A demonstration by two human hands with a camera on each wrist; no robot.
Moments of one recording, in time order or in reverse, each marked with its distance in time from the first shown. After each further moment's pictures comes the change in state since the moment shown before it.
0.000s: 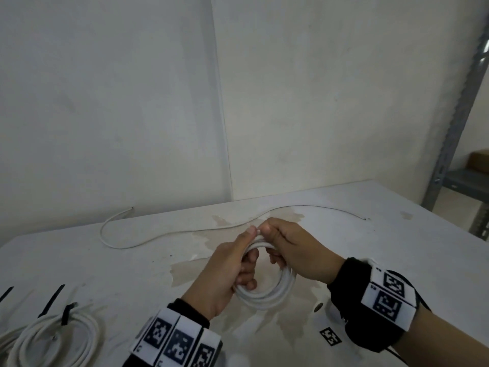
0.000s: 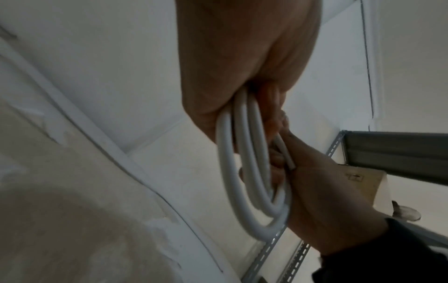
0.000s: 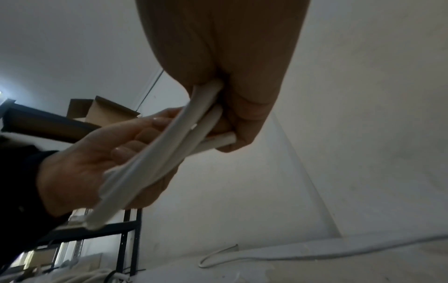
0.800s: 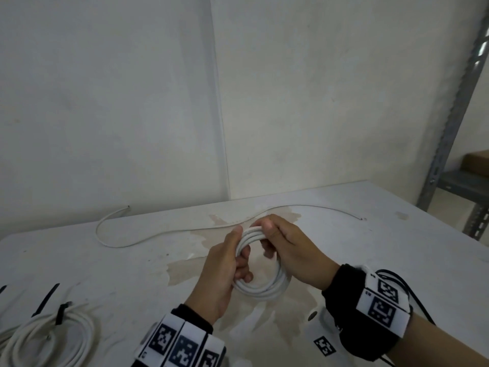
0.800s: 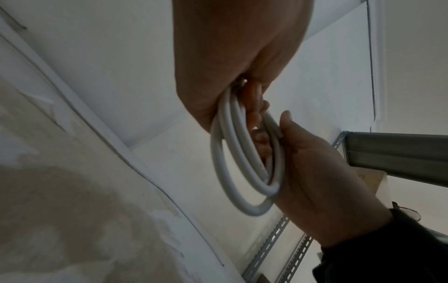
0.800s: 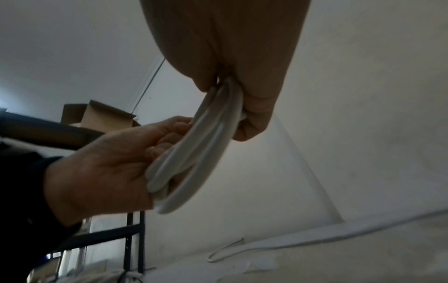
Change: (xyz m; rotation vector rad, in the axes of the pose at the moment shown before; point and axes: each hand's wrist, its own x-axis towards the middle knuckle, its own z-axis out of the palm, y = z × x) left_hand 0.003 -0.009 0.005 -0.122 0.166 0.056; right_hand -0.003 0.006 0.008 0.058 0.129 -0.028
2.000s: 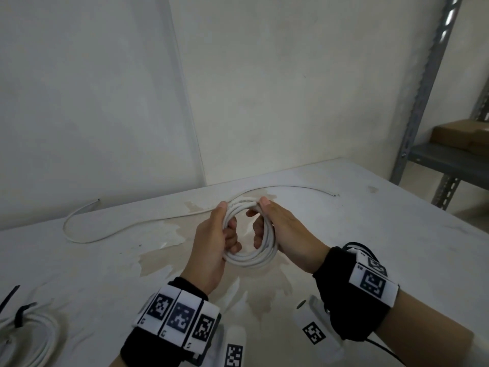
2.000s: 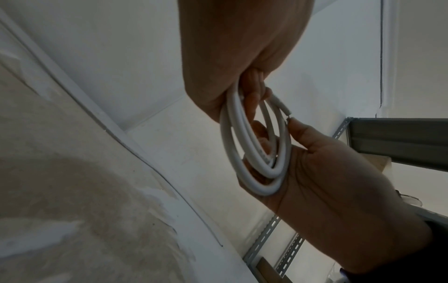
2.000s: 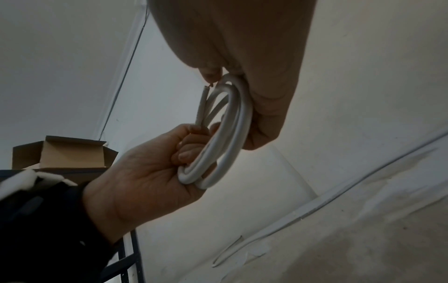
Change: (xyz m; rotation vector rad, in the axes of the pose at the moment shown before) left_hand 0.016 -0.010 0.036 -0.074 0.019 0.060; right_hand -0.018 0.016 -0.029 0.203 0.085 0.263
